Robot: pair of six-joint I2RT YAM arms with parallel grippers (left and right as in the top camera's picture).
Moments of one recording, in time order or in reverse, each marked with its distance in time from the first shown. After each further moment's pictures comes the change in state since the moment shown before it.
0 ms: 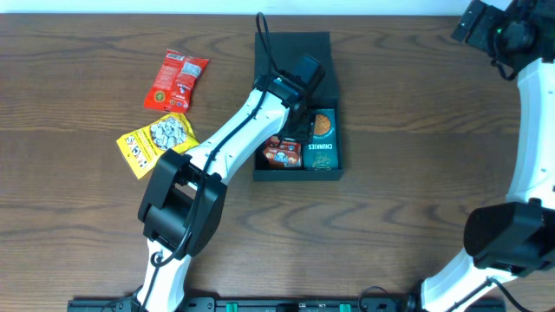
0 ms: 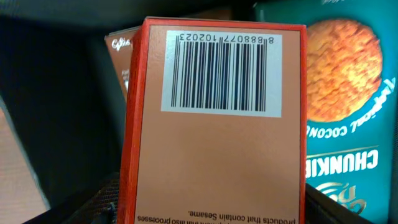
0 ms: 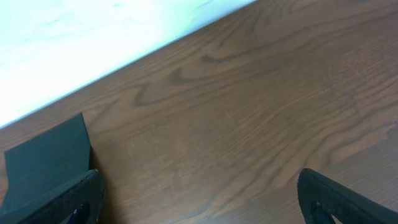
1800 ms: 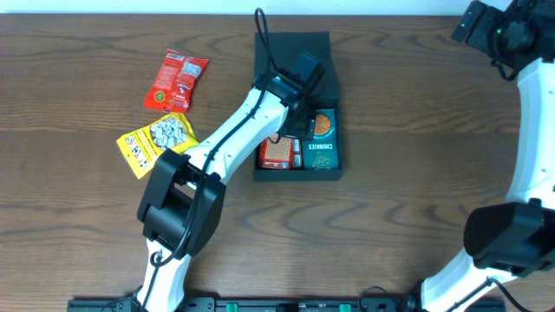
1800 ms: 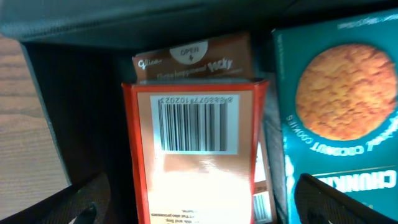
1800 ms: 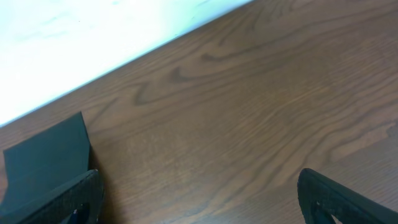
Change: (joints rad) left arm 0.006 0.000 -0.005 0.024 -0.059 0.016; right arm 0.000 0.000 0.000 -0.003 0.000 0.000
